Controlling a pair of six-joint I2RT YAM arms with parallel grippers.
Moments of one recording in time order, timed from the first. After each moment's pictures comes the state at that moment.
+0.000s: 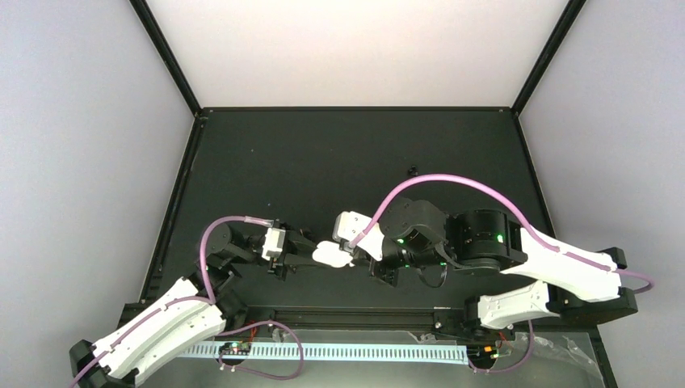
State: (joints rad) left arm -0.73 0.55 0.45 0.36 0.93 -0.15; right arm 1.43 1.22 1.64 -1.11 0.06 0.02
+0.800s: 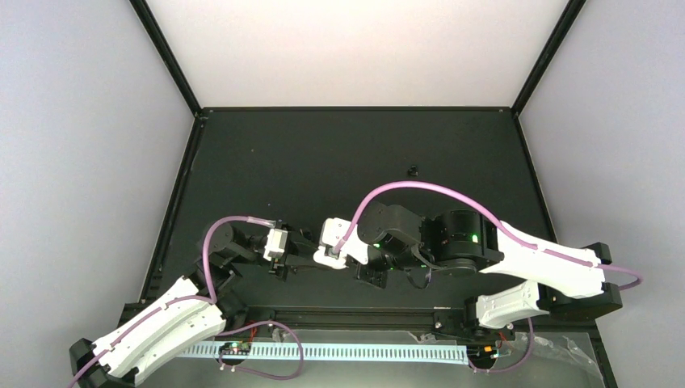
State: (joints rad) left arm -0.74 0.57 0.46 0.33 0.94 -0.13; right arm 1.45 1.30 1.68 -1.14 0.09 -0.01
